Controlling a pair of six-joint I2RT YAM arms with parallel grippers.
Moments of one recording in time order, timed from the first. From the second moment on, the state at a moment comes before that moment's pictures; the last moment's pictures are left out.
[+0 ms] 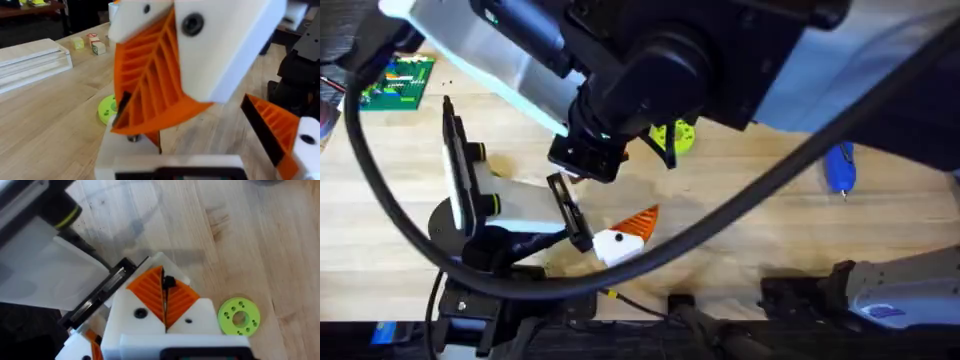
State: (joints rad) left arm -0.08 0.01 0.01 -0.09 1.03 -0.02; right arm 1.08 1.72 1.71 -1.01 -0.03 -0.18
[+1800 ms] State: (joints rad) left arm -0.08 0.01 0.01 -0.09 1.03 -0.01; right arm 1.08 1.72 1.71 -1.01 0.00 -0.12
